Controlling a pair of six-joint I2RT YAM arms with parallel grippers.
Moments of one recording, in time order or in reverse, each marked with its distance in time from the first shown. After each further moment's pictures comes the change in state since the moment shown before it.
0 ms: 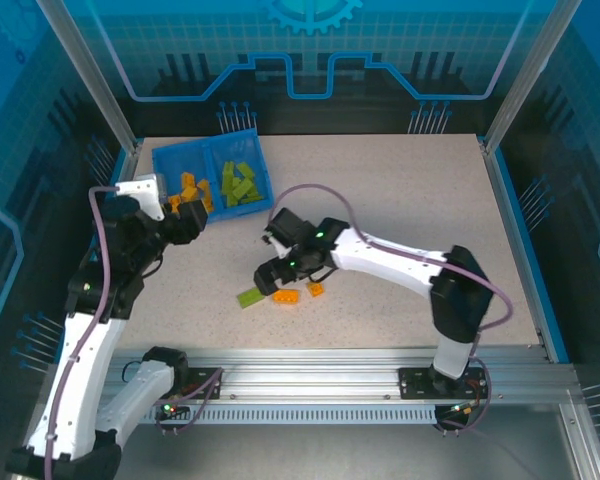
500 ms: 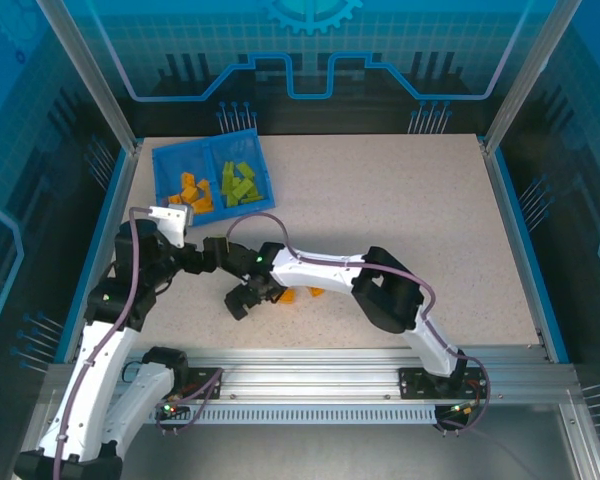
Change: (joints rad) left arm 0.006 -0.071 -0.243 0.043 0.153 0.186; right arm 0.132 0.387 0.295 -0.057 0.123 0.028
